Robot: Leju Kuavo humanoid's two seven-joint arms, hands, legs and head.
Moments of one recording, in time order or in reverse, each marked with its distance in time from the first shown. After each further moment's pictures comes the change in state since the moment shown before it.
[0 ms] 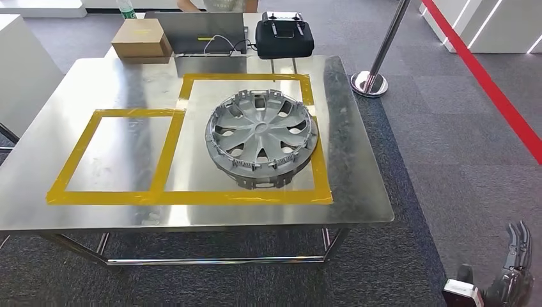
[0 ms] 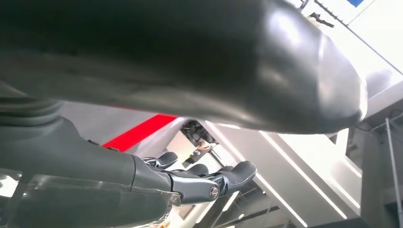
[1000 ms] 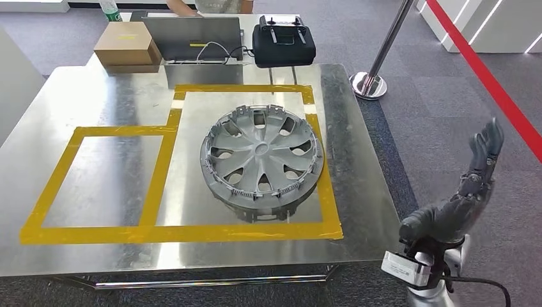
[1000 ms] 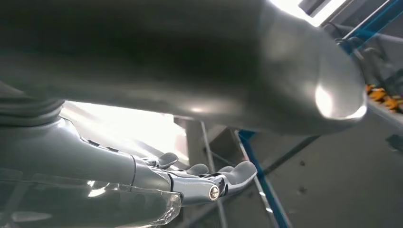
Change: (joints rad) left arm 0.007 -0.013 0.004 0.016 0.067 0.008 0.003; right arm -0.364 -0.016 0.476 -0.280 0.131 -0.085 0.001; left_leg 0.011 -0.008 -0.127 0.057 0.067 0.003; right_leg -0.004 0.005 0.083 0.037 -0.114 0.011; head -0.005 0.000
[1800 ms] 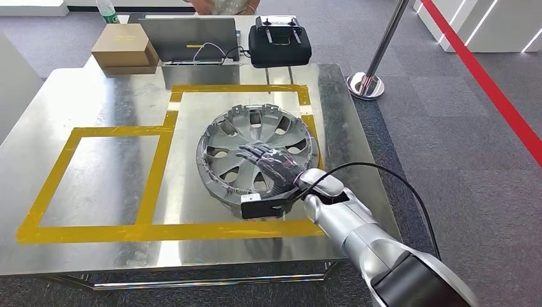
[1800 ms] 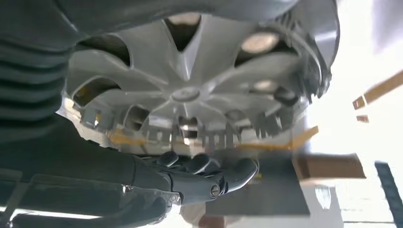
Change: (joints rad) left arm -0.012 0.031 -0.091 0.002 -0.085 -0.013 0.080; right arm -0.763 0.251 0.600 1.439 0.206 0.398 0.119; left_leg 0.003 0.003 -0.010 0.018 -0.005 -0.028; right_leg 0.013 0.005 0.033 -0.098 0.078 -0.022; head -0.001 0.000
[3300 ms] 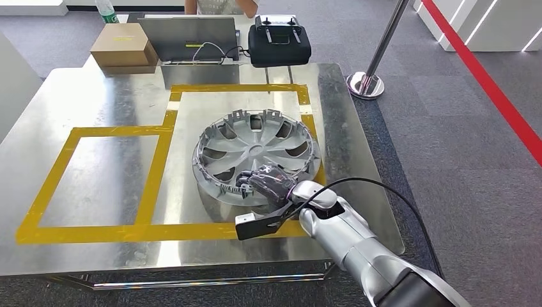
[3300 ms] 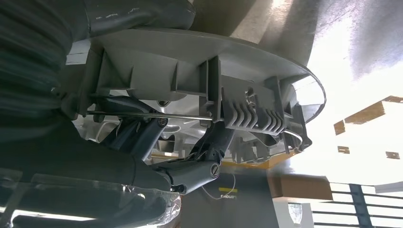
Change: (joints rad) left arm 0.022 0.002 -0.001 0.000 0.015 -0.005 0.022; right arm 0.095 -0.025 0.038 -0.156 0.108 0.128 0.035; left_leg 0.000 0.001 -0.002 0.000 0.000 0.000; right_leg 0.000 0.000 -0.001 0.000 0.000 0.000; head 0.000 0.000
